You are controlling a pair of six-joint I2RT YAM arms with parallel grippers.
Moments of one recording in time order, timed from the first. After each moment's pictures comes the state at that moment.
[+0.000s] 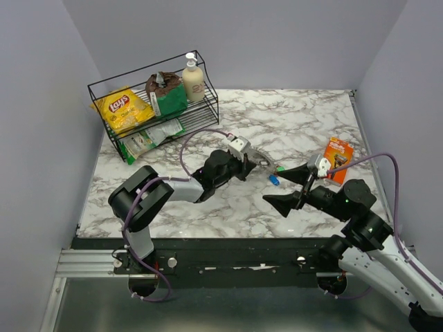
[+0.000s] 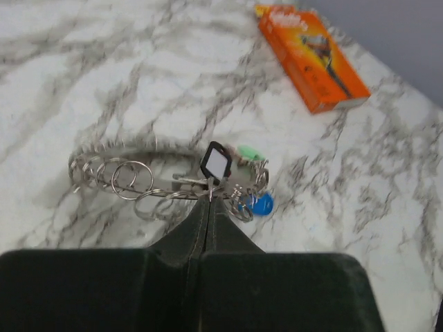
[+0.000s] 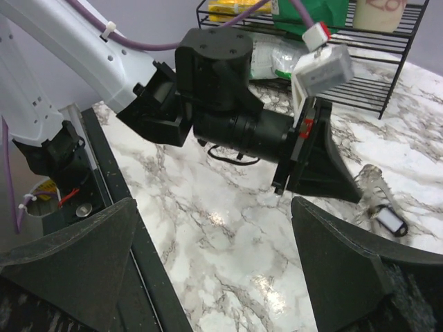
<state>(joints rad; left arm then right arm) -0.79 1.76 0.83 0.80 0.14 -0.28 0.71 0.47 0.61 -0.14 -0.32 0.11</state>
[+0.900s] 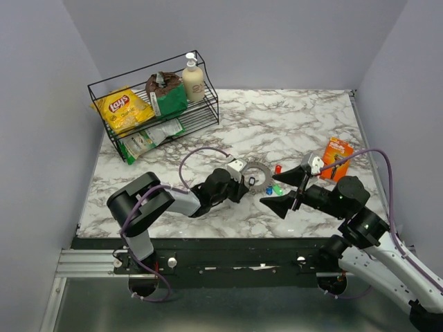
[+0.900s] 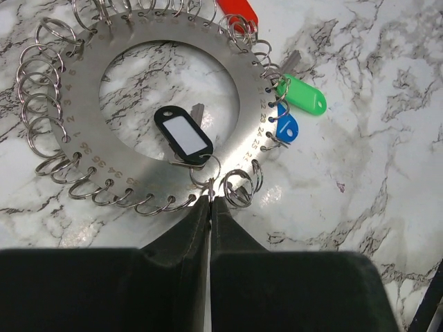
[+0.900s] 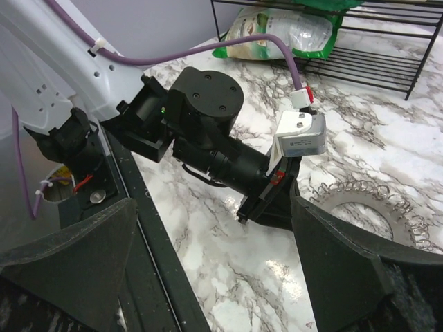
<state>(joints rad) -0.89 1.74 0.63 0.70 0.06 -0.33 0.71 0.50 0.60 -0.15 -0.37 0.14</state>
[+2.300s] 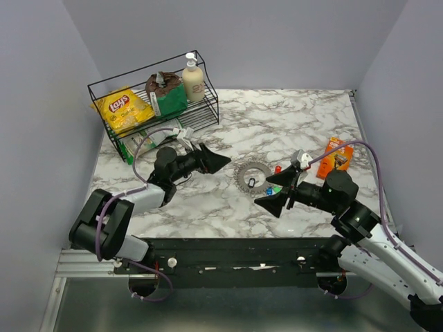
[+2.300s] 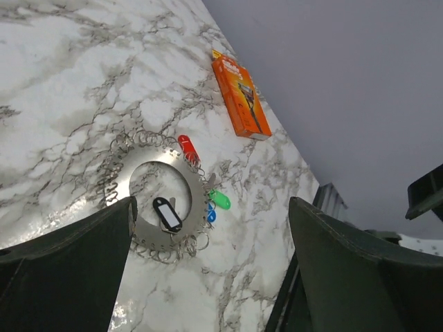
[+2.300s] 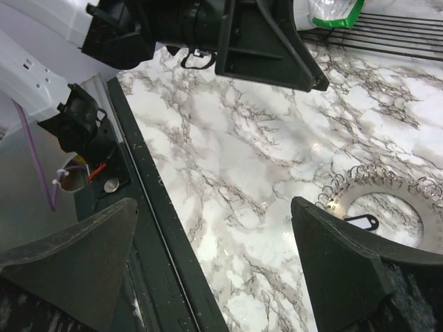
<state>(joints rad) -0.46 1.39 0.51 0.85 0.50 -0.73 0.71 0.60 0.60 -0.13 -0.42 0.18</state>
